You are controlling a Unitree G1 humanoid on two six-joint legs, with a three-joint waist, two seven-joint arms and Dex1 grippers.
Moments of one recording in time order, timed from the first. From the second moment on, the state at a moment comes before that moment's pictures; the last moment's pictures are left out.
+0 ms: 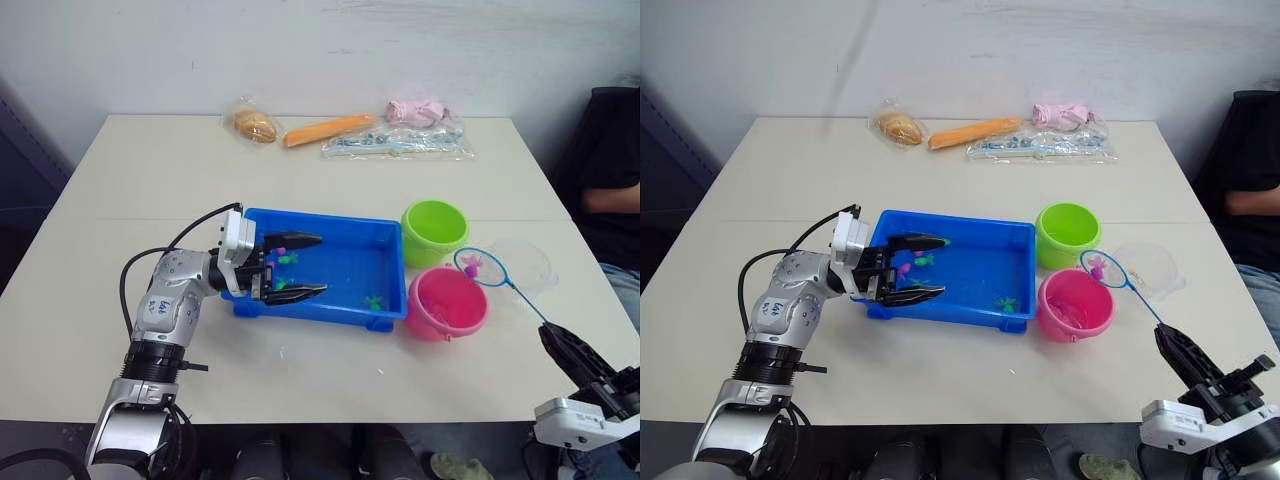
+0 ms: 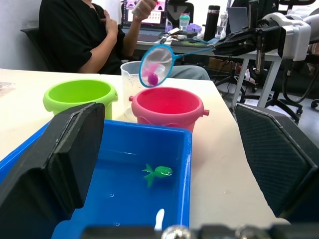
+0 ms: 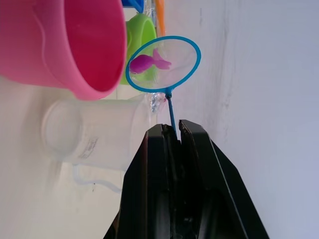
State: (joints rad) left arm -0.54 0.41 -0.01 0.16 -0.50 0.15 -1.25; right arm 0.64 -0.50 -0.73 -0.41 -0.65 -0.82 0.20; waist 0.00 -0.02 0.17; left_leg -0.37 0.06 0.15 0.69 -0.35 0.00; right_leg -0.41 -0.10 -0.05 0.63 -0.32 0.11
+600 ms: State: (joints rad) left arm -0.55 0.45 0.00 0.16 -0.50 0.15 -1.23; right arm 0.68 -0.43 -0.66 -0.45 -0.63 -0.75 0.14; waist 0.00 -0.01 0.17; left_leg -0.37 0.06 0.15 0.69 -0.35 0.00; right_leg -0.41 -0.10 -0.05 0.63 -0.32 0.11
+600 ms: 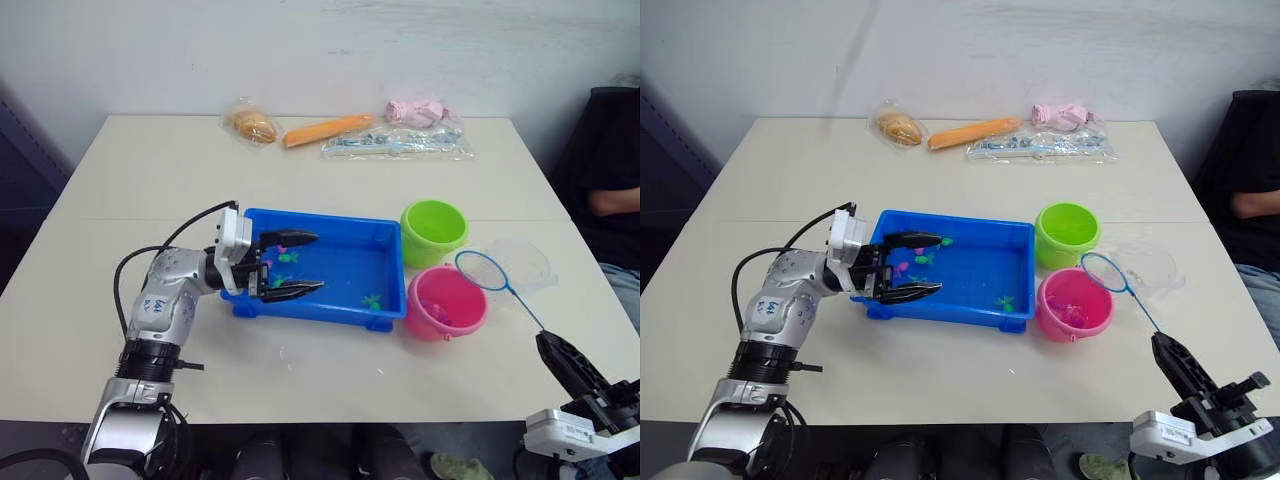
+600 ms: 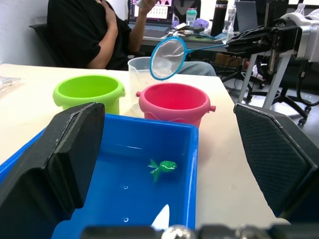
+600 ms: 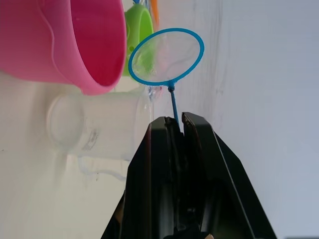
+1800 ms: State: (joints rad) left arm -0.22 0.66 0.38 0.06 -0.55 0.17 -1.02; right arm -0.51 -0.56 0.16 -0.43 0.79 1.03 0.25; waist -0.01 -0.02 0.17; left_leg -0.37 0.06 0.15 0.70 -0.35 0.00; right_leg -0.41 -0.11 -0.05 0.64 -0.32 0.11
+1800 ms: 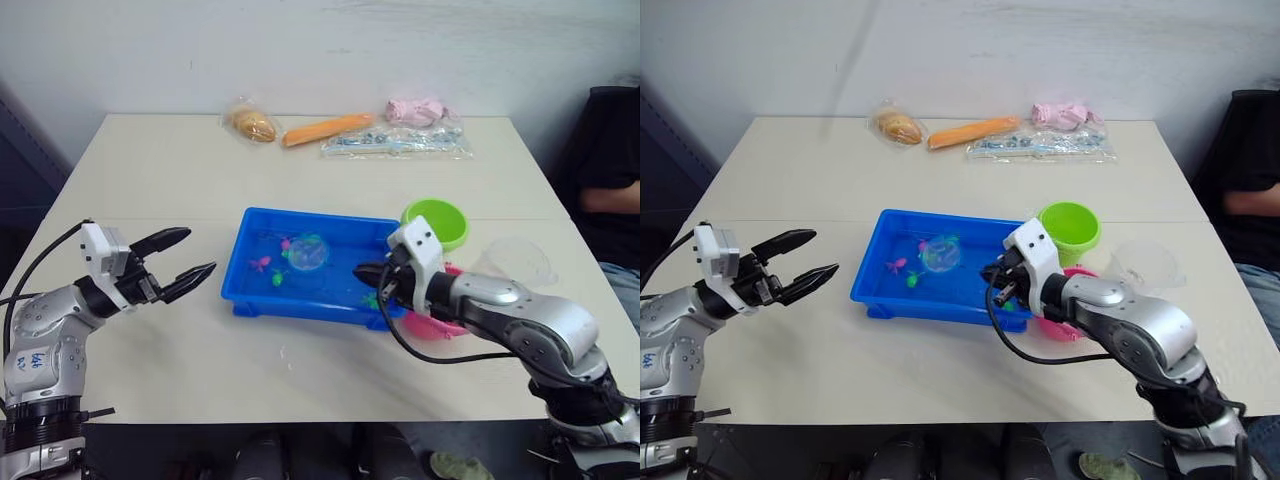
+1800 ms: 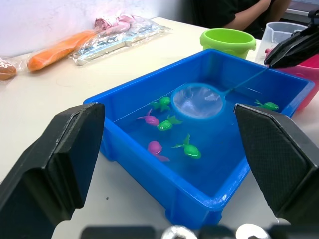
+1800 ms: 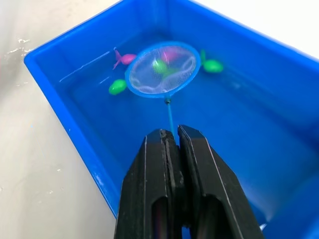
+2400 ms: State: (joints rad) left arm -0.24 0.66 0.32 0.05 -0.54 0.17 -1.00; right arm -0.69 -0.39 0.24 -0.27 0.63 1.14 0.25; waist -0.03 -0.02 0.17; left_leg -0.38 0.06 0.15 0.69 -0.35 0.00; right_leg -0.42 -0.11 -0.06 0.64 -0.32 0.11
